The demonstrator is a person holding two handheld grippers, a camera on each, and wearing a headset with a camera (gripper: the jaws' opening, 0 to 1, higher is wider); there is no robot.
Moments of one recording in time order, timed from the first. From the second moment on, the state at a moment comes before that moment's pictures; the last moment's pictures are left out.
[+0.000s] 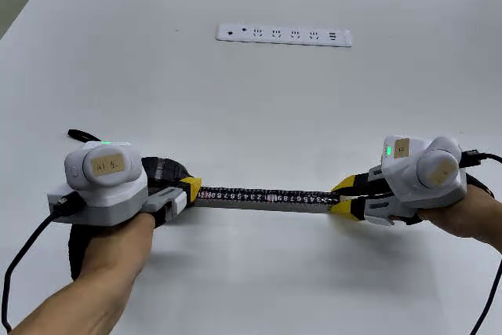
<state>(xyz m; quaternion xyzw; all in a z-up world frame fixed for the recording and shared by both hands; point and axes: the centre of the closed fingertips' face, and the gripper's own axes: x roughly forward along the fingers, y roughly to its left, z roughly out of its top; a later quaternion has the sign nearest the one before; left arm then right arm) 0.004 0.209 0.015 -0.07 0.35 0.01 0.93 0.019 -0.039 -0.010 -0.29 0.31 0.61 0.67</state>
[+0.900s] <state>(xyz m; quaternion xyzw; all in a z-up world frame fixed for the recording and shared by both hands) 0.003 0.210 0.014 -0.08 0.36 0.00 0.93 0.016 -0.013 -0.011 -0.28 0.30 0.62 0.67</state>
